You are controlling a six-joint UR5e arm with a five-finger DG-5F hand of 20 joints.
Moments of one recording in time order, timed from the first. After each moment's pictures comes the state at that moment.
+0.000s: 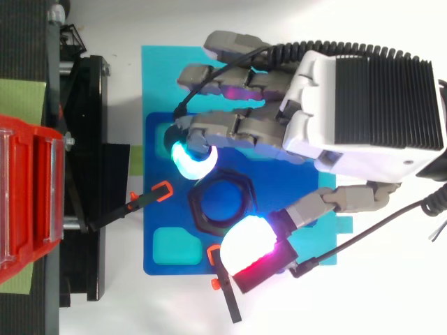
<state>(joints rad) 0.14 -2.15 -1.30 -2.82 -1.40 -1.15</state>
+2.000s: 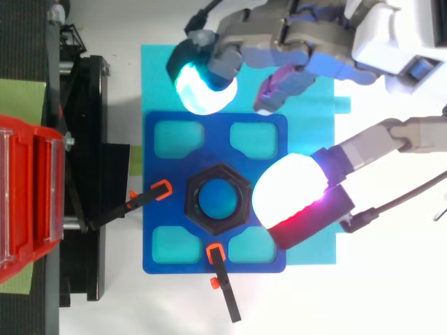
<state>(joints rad) 0.07 -2.08 -1.24 -2.89 -1.47 -1.21</state>
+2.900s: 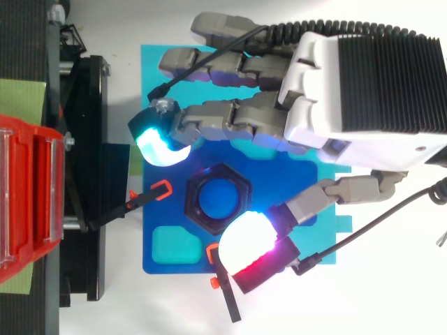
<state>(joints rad) 0.12 -2.15 -1.27 -2.81 -1.47 -1.16</state>
